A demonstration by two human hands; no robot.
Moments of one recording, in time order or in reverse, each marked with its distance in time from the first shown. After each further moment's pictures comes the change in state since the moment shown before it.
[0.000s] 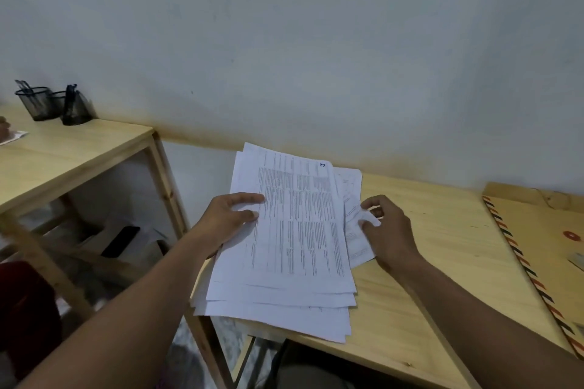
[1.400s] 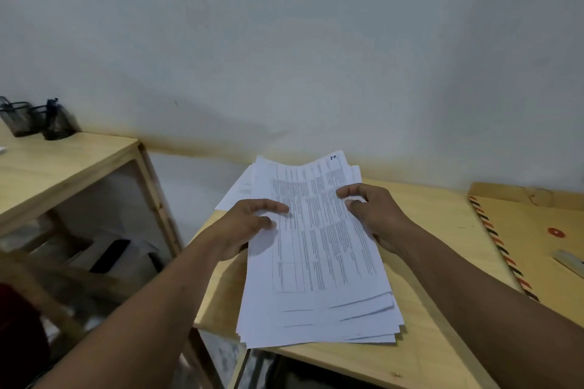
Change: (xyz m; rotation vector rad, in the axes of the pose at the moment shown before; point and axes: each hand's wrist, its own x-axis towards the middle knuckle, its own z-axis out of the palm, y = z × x) left_hand 0.011 0.025 0.046 -0.042 -0.275 -0.075; right_hand 0.030 -0.038 -0.023 0.217 -0.253 0.065
